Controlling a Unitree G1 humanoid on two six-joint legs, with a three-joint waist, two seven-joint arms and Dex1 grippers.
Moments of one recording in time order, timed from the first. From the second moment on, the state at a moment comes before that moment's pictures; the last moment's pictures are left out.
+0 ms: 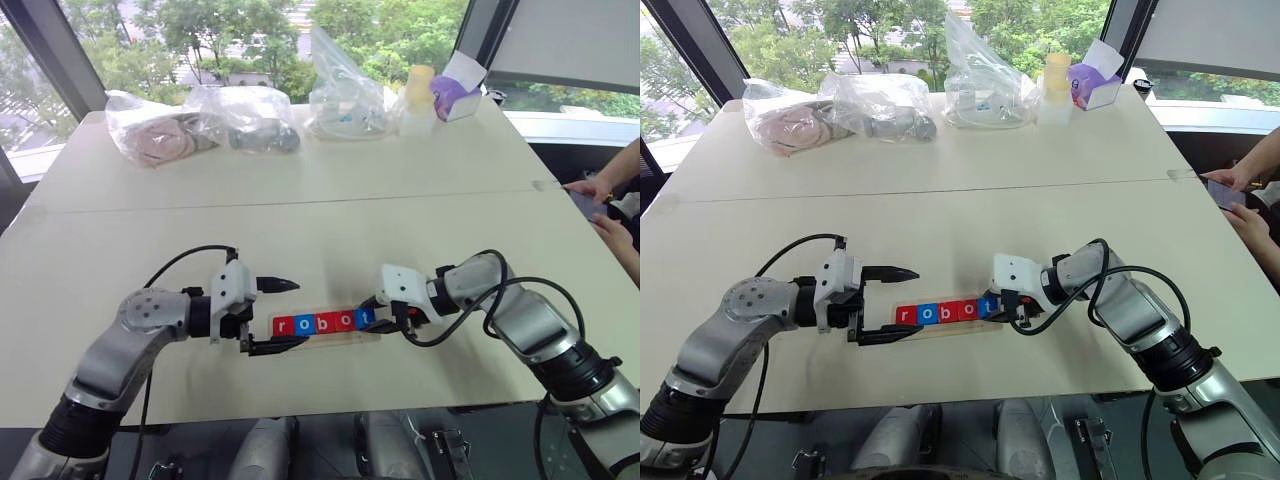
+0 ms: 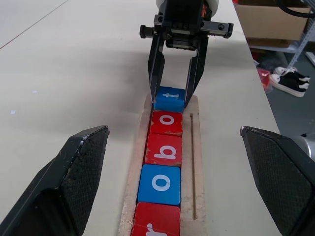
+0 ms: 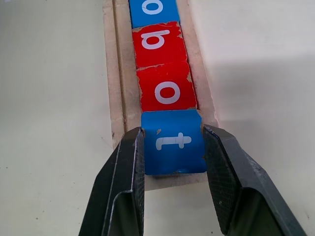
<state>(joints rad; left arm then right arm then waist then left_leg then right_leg) -0.16 0.69 -0.10 -0.36 -0.45 0.34 -1.09 -0.48 -0.76 0.40 -0.21 0.09 0.49 1.21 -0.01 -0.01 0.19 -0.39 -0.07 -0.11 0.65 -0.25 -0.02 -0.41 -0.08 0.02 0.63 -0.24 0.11</state>
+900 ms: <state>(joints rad) -0.16 0.67 -0.10 -0.32 -0.43 0.31 -1.09 -0.50 -0.76 0.42 -0.20 0.05 0.43 1.24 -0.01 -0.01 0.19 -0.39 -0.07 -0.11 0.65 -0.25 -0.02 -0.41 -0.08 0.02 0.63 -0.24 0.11</state>
